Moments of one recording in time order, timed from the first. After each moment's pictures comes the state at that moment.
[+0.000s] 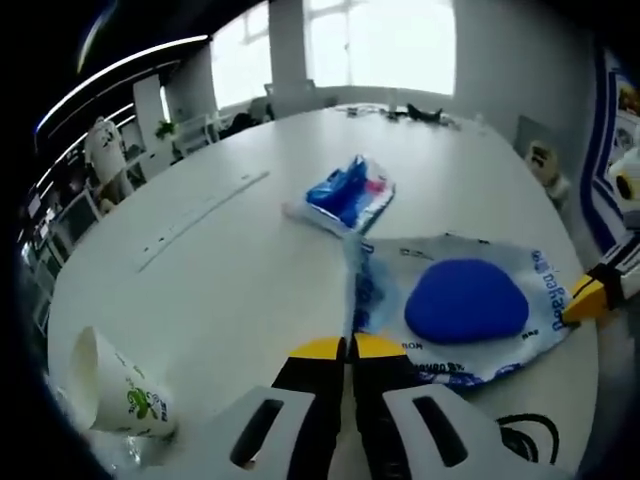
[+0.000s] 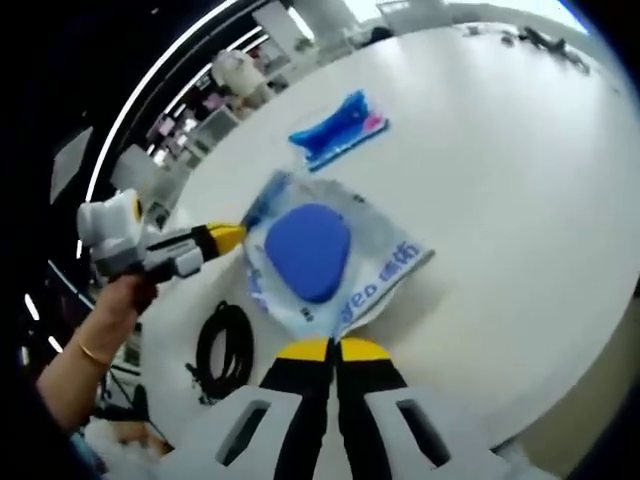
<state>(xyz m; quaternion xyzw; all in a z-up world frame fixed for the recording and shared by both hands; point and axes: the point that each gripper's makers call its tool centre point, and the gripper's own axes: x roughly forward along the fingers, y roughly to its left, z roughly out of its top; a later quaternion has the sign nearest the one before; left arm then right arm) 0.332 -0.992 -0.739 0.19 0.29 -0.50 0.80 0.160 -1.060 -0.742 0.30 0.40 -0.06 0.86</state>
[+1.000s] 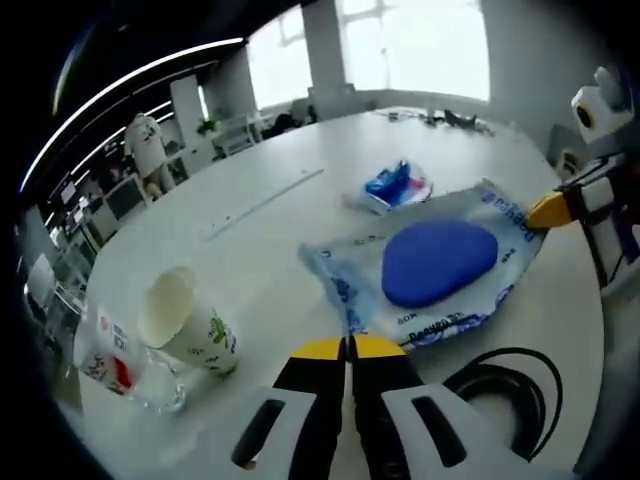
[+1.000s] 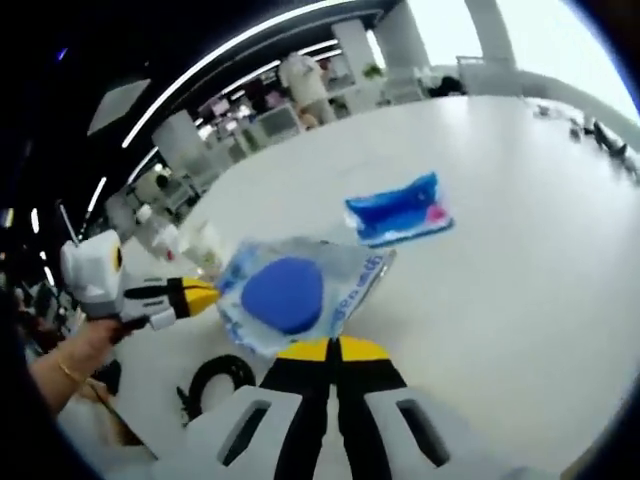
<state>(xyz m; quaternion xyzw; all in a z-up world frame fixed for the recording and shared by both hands) 0.337 -0.918 -0.722 0.19 0.28 -0.42 0.84 0.242 -1.074 -0.698 0.17 0.35 0.03 0.92</state>
